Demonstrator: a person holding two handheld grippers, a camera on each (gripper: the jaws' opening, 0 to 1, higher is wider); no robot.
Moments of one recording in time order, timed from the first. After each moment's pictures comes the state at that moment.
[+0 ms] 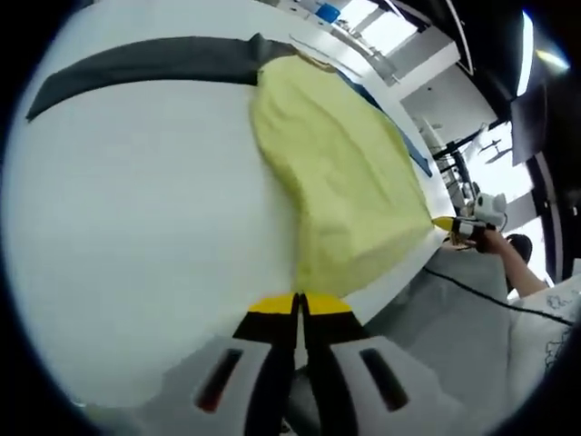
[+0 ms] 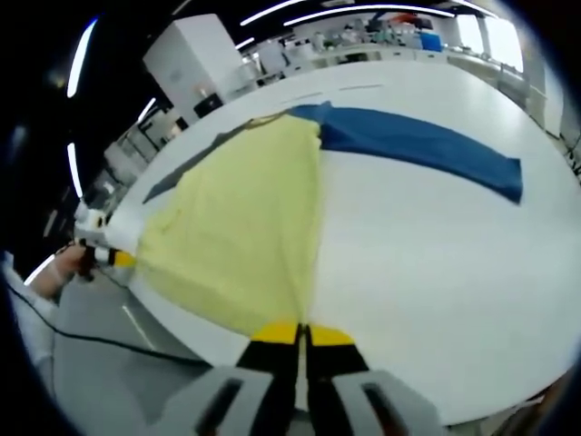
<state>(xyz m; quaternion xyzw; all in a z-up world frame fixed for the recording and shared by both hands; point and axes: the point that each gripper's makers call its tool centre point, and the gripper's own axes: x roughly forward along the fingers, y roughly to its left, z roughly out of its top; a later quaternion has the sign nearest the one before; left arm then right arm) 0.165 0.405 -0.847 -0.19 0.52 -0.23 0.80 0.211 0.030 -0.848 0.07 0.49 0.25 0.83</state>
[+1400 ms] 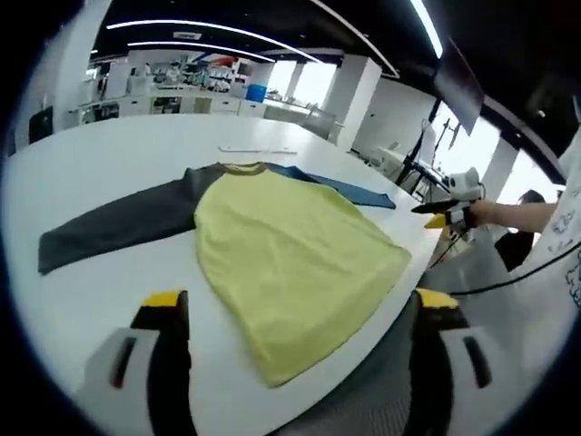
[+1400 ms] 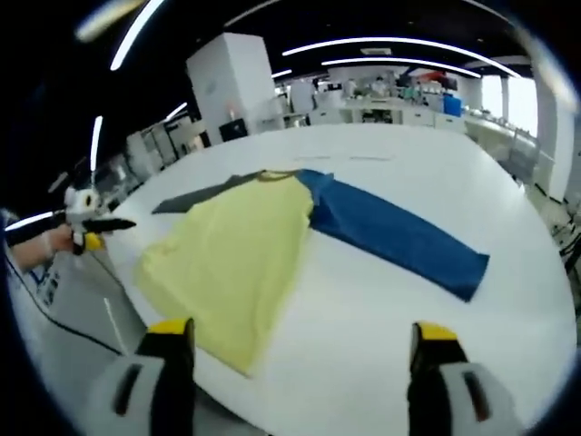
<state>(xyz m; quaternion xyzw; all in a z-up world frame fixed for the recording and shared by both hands) 0.202 0.365 -0.753 -0.08 0.30 -0.30 0.90 0.255 -0.018 -0.782 0.00 0.37 0.28 0.89</state>
